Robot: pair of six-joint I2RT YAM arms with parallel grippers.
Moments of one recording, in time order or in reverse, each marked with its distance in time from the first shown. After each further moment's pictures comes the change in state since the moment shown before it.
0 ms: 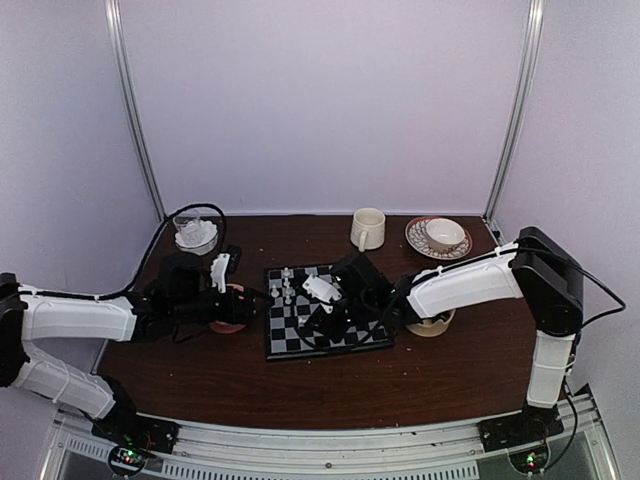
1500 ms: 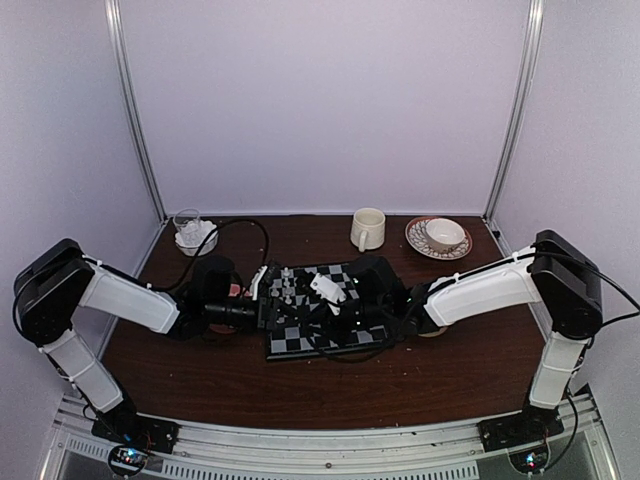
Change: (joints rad) left arm -0.034 0.371 0.088 0.315 0.429 -0.203; right arm 0.001 -0.101 -0.149 0.218 -0.130 0.000
